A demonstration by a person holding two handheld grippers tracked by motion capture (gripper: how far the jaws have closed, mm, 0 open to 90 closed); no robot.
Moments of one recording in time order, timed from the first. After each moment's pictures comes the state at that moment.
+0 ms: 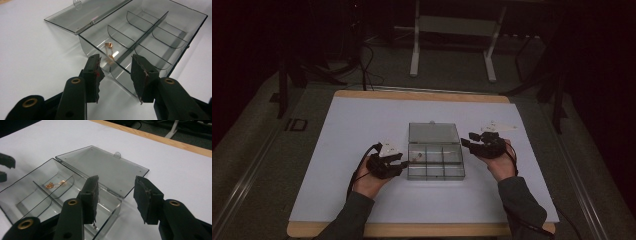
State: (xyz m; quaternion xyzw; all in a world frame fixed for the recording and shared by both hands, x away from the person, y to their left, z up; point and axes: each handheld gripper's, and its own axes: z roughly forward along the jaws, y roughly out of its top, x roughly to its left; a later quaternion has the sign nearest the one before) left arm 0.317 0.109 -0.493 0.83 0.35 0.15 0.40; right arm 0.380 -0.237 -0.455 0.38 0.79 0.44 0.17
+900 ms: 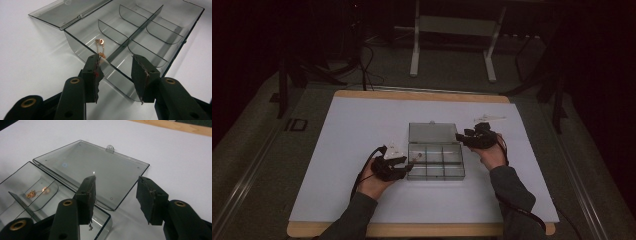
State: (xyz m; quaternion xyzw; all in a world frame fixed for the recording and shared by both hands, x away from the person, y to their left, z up) left arm 0.319 0.099 -0.504 0.84 0.34 0.14 0.40; right arm 0.426 -0.228 -0.479 0.43 0.79 0.42 0.13
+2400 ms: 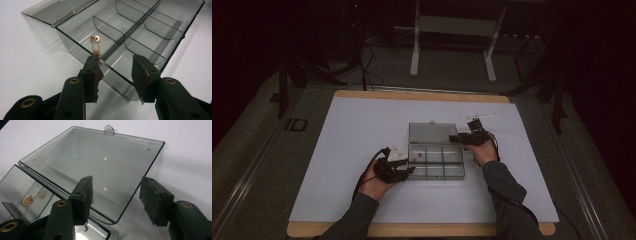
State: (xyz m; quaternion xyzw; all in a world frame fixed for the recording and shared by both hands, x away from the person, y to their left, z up) left arm 0.316 0.092 -0.507 0.85 0.33 0.14 0.39; right arm 0.458 -0.217 -0.506 0.48 0.78 0.39 0.03
